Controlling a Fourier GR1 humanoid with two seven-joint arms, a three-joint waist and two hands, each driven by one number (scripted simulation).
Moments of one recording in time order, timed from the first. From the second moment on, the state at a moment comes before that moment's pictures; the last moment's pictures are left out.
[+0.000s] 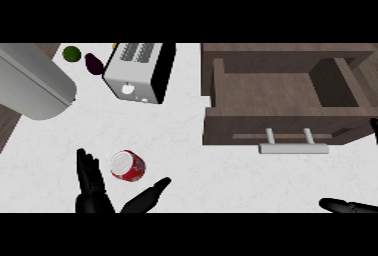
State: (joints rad) left arm 0.27 0.00 -0.49 -1.84 -0.28 0.98 0.17; right arm 0.16 -0.12 -0.20 -2.14 -0.13 0.03 0.18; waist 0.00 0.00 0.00
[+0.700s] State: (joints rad) left arm 0.26 0.00 -0.36 -1.53 0.18 0.94 -0.29; right arm 0.19 -0.09 -0.20 -2.20 -0.11 0.05 0.20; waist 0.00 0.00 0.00
